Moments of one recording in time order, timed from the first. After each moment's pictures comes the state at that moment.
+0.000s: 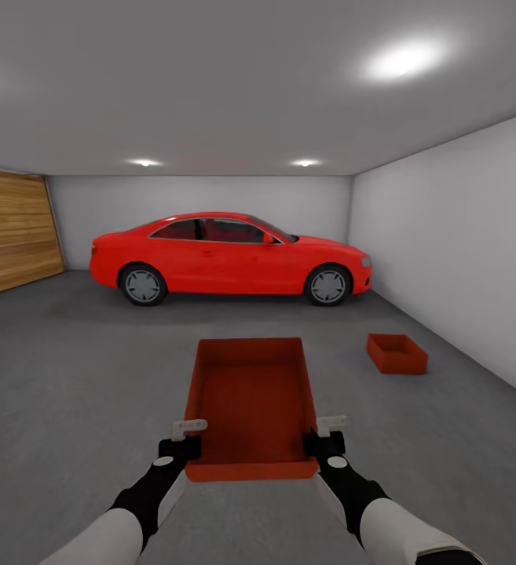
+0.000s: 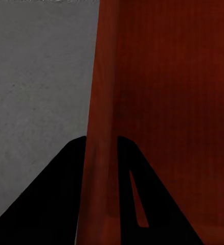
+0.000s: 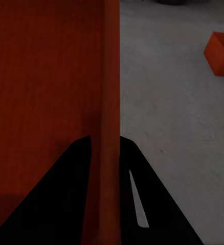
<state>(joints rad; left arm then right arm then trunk) -0.63 -0.11 0.01 -0.37 0.01 -0.01 0.17 -0.69 0.14 0.07 -0.23 0.08 -0.15 -0.21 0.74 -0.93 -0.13</state>
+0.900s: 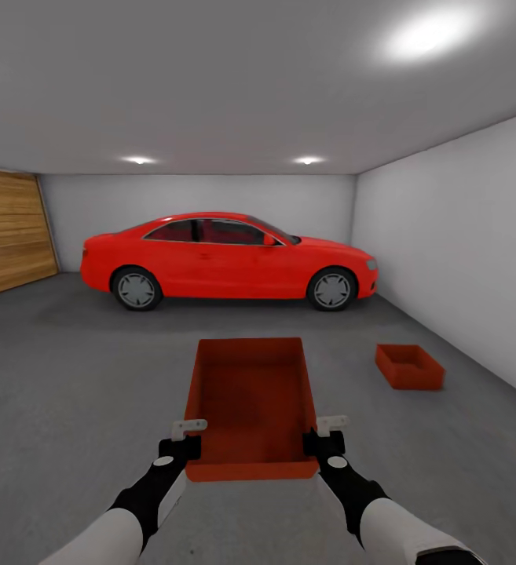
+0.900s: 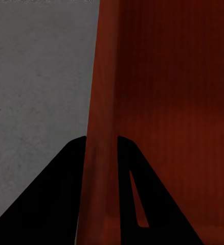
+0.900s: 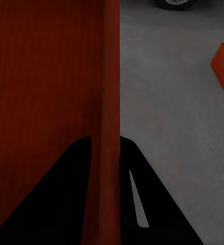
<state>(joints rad) -0.63 -0.11 0.01 -0.37 0.01 -0.01 0.17 -0.69 0.14 0.07 -0.23 0.08 -0.15 -0.21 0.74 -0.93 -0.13</state>
